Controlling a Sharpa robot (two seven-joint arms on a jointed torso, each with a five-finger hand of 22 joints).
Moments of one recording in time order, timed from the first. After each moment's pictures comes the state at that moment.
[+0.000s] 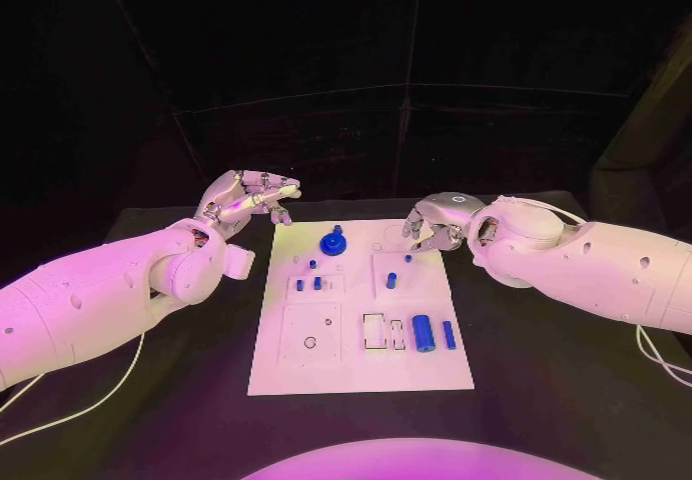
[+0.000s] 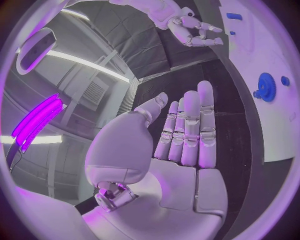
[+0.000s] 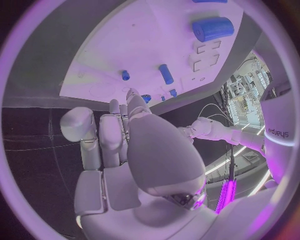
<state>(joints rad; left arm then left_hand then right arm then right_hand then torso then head) 1.13 -0.77 -0.02 1.30 -0.16 -0.14 0.53 1.18 -0.05 0.39 -0.11 0.09 1.04 0.16 0.17 0.07 1.10 0.10 0.26 0.07 1.16 0.02 0.97 0.40 0.18 1.16 0.12 0.57 0.54 1.16 -0.79 -0.02 1.39 -1.69 -0.19 -0.08 1.61 0.01 -0.09 0.19 0.22 0.97 0.15 0.14 0.07 1.01 0.08 0.24 0.25 1.46 0.00 1.18 1.10 0.10 1.35 0.10 1.18 0.94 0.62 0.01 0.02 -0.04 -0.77</state>
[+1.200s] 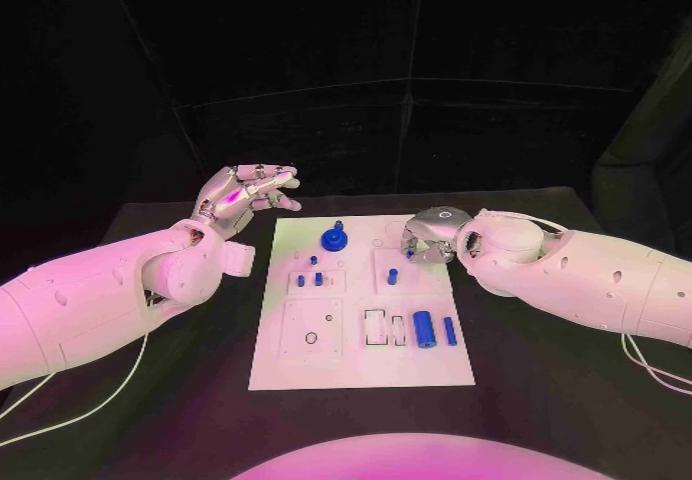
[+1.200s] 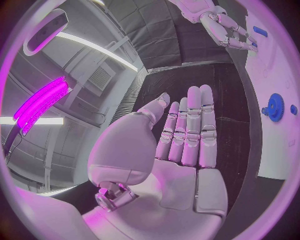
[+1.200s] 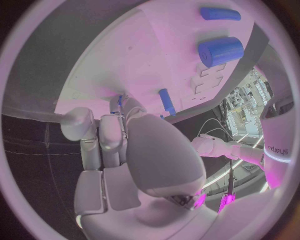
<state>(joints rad) 1.13 -0.80 -0.03 1.37 -0.03 -0.11 0.57 1.22 -0.01 0.31 -0.12 0.09 1.04 0.18 0.13 0.07 1.10 0.12 0.22 0.07 1.15 0.04 0.62 0.23 0.18 1.13 0.15 0.36 0.36 1.12 -0.73 -0.02 1.34 -1.79 -0.13 -0.09 1.64 0.01 0.09 0.17 0.16 1.04 0.15 0.10 0.07 1.10 0.09 0.16 0.08 1.47 0.00 1.17 1.09 0.10 1.36 0.10 1.18 0.94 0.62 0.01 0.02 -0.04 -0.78</state>
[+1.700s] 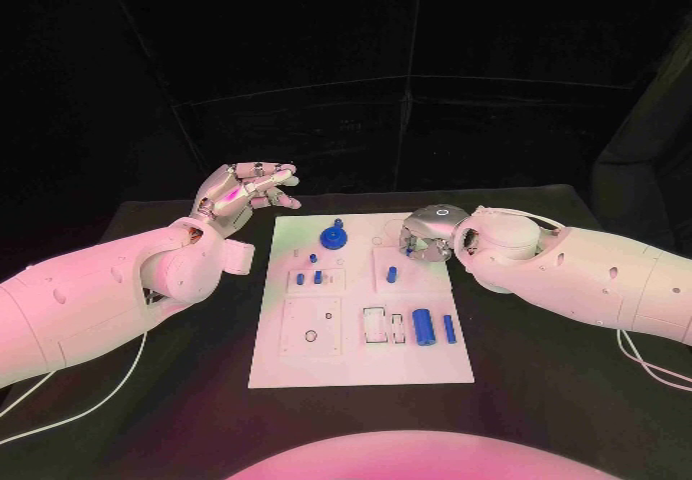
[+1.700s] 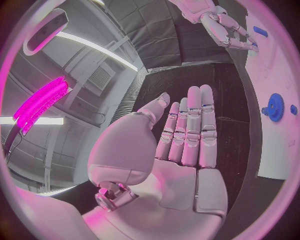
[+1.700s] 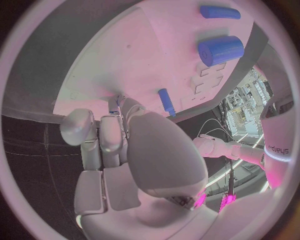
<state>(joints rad) 1.13 -0.80 -0.03 1.37 -0.03 -0.11 0.57 1.22 -0.01 0.30 -0.12 0.09 1.04 0.18 0.13 0.07 1.10 0.12 0.22 0.07 1.15 0.05 0.62 0.23 0.18 1.13 0.15 0.35 0.36 1.12 -0.72 -0.02 1.34 -1.79 -0.12 -0.09 1.64 -0.02 0.27 0.11 0.14 1.09 0.15 0.10 0.07 1.17 0.08 0.14 0.06 1.47 0.00 1.20 1.11 0.10 1.38 0.09 1.20 0.97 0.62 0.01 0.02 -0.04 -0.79</state>
